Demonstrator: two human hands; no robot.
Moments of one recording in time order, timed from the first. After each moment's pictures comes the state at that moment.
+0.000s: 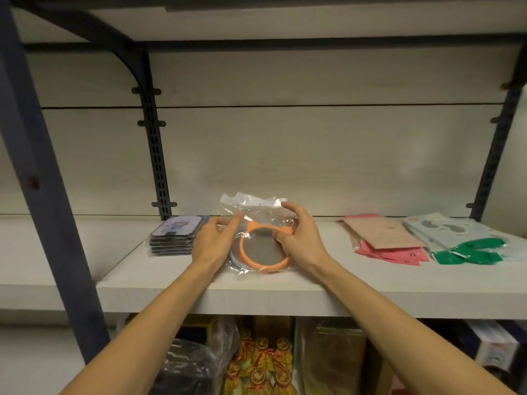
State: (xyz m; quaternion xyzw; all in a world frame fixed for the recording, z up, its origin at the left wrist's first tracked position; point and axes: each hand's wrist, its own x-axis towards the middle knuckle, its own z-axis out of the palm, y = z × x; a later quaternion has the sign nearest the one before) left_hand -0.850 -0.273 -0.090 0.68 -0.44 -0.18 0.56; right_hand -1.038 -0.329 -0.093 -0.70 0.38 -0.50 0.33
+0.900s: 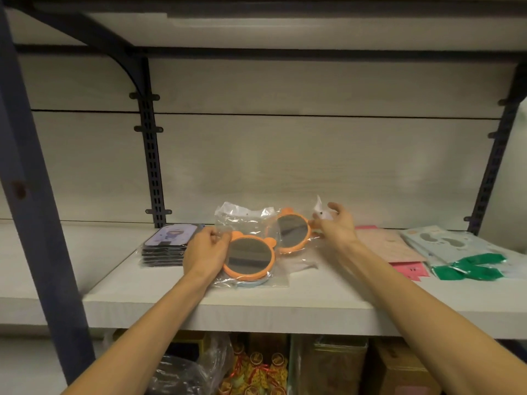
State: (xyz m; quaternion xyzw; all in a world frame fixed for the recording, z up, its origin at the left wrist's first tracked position) left_hand -0.843 -0.285 -0.094 0.72 -0.44 -0.09 0.52; right_hand -1.087 -0.392 -0.061 -0.52 0.46 -0.56 0.45
